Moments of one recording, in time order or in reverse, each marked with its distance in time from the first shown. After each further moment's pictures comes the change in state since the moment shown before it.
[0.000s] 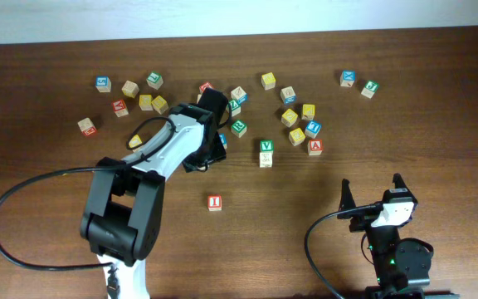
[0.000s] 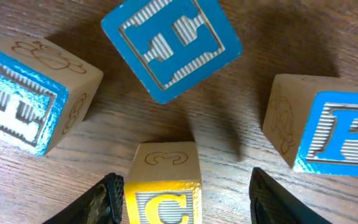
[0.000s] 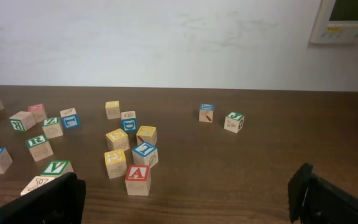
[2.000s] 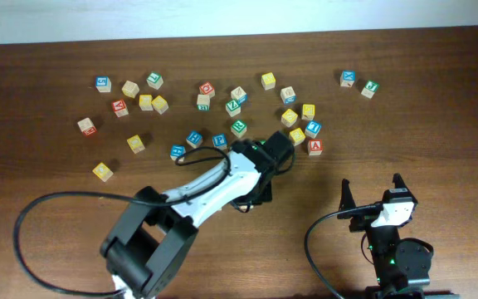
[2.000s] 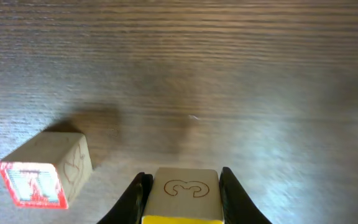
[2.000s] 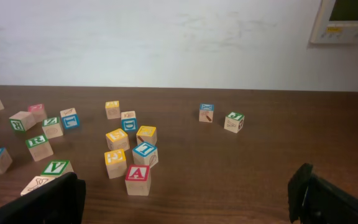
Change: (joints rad) left arm -0.381 -0.084 -0.069 -0.095 -0.012 -0.058; right arm 0.000 0.000 0.000 0.000 0.000 0.000
